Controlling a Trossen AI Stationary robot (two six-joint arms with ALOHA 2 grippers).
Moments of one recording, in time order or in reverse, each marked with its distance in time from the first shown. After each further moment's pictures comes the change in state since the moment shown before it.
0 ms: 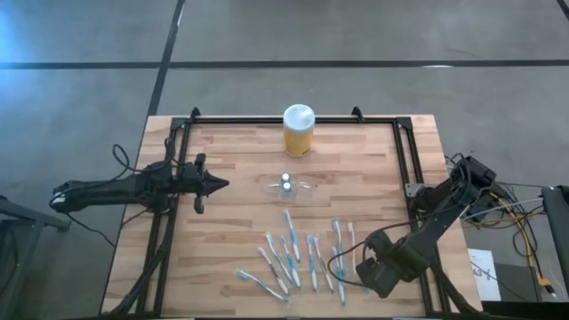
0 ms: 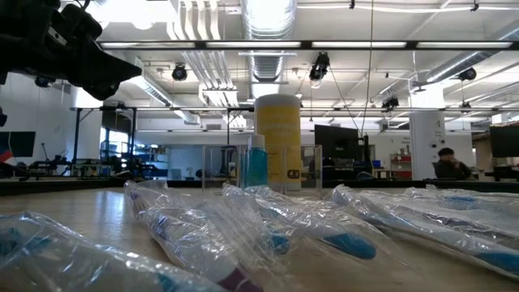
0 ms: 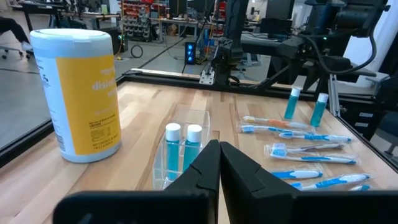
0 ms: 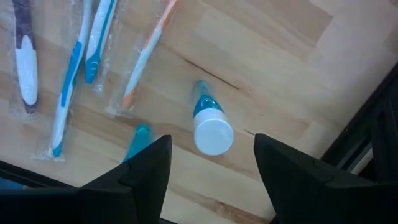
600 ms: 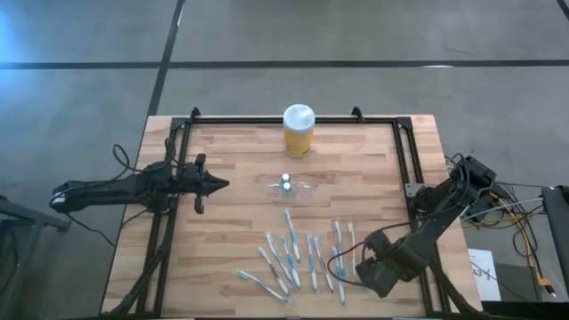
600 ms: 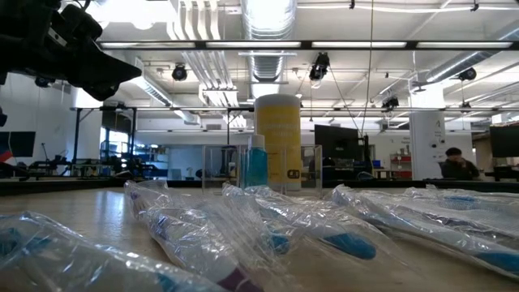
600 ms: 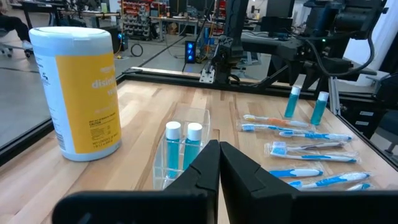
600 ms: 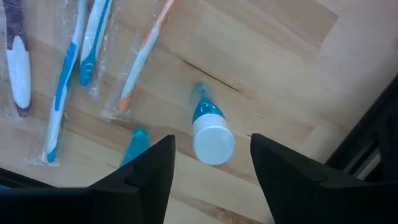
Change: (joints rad) left arm 0.000 0.000 0.000 -0.005 0.000 0.000; right arm 0.001 0.000 -0.038 0.045 0.000 0.000
